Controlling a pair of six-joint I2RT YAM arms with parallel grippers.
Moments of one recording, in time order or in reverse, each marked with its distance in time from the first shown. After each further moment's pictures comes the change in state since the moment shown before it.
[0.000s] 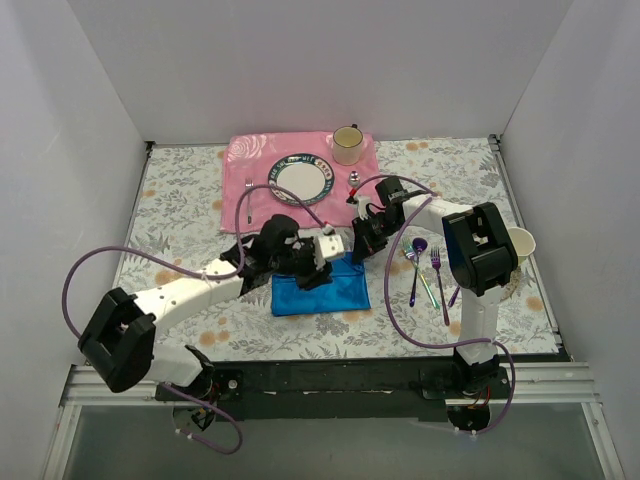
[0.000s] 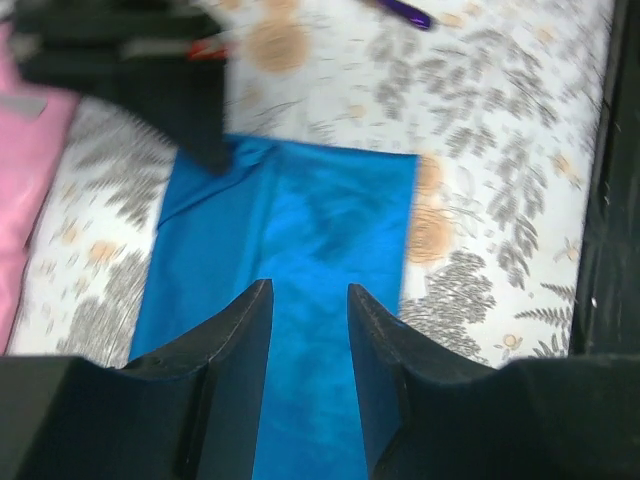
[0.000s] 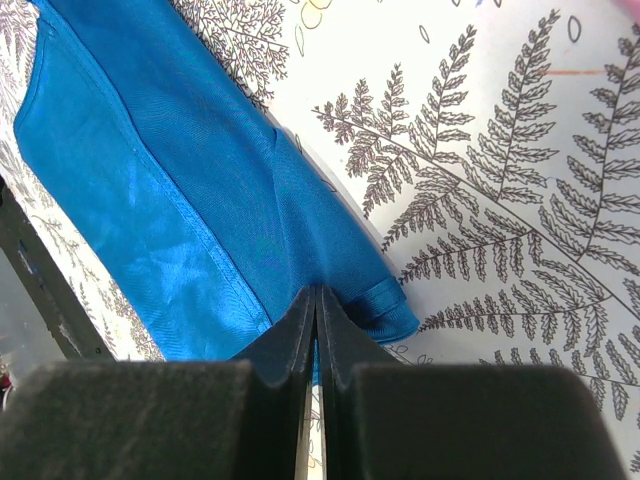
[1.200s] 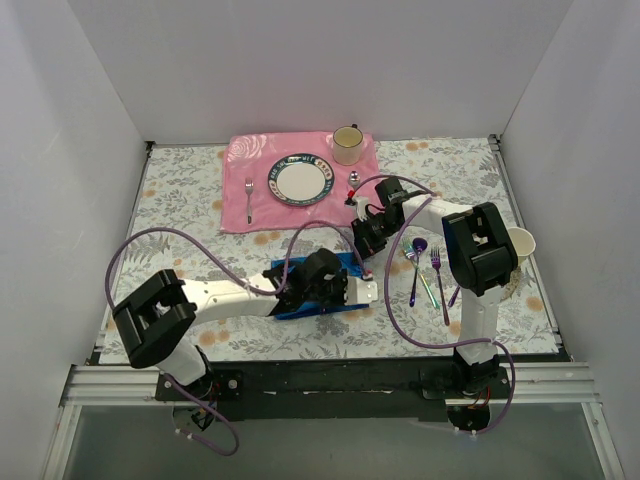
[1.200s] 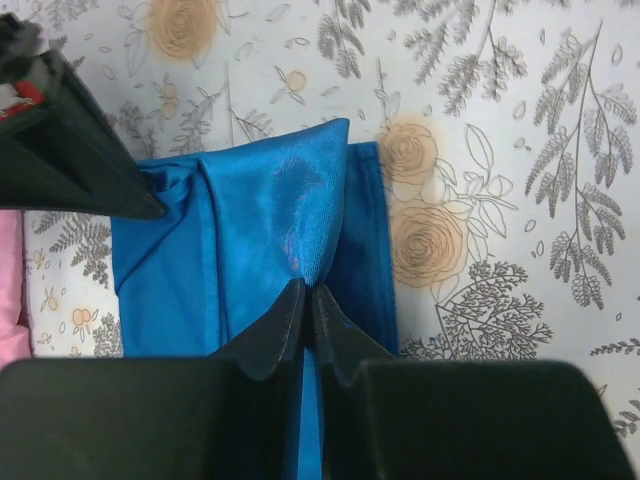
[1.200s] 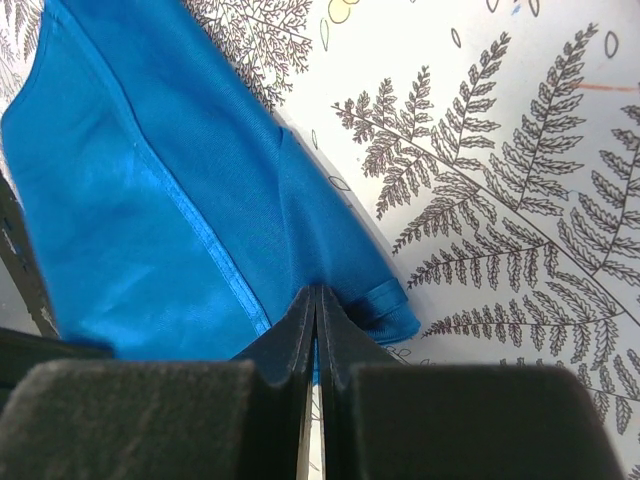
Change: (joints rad) left arm -0.380 0.169 -0.071 0.157 -0.397 0.267; right arm 0.000 0.000 -0.002 -0.007 -0.020 -0.072
